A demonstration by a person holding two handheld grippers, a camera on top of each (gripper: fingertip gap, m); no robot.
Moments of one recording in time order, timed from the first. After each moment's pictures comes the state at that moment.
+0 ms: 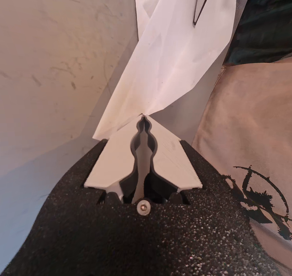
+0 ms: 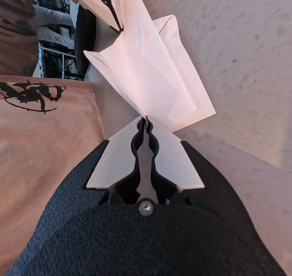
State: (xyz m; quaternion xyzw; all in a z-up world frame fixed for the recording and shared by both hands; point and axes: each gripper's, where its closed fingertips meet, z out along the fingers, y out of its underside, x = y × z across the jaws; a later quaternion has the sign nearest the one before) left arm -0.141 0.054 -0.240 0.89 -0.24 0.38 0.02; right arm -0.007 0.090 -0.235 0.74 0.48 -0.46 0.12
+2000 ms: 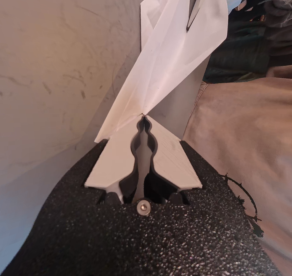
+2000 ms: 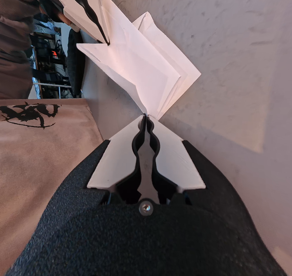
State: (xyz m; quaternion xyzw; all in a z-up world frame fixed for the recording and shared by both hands) left arm -0.131 0.061 -0.237 0.87 -0.18 0.45 0.04; right arm 0.010 0.107 -0.237 0.79 0.40 -0.45 0.08
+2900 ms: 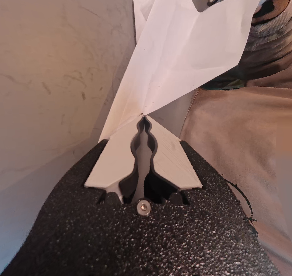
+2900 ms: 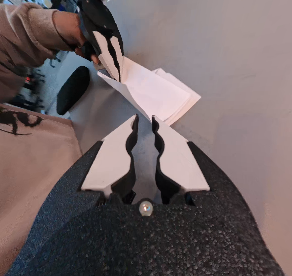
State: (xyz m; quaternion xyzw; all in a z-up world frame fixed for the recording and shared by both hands) left arm -0.126 0.061 -0.235 0.87 -0.16 0.47 0.03; right arm 0.009 0.137 -0.193 0.75 0.43 -0.46 -0.16
